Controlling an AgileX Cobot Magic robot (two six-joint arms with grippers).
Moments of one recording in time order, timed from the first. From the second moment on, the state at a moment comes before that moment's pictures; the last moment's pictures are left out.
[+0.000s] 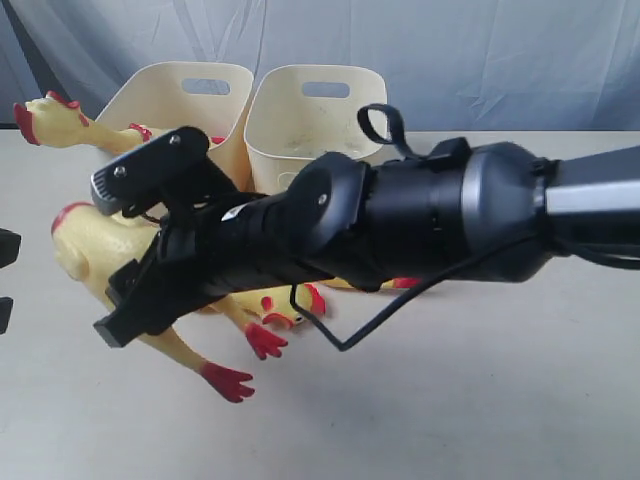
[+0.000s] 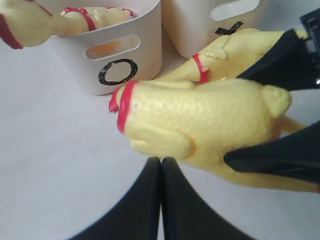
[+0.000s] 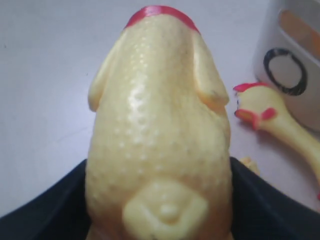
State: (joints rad) left arm -0.27 0.74 -0.58 -0.19 0.59 0.29; right arm 0.84 1.82 -1.18 1.02 0.12 -1.01
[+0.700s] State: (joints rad) left arm -0.27 0.74 -0.58 -0.18 0.59 0.29; right arm 0.84 1.66 -1.18 1.05 -0.30 -1.13
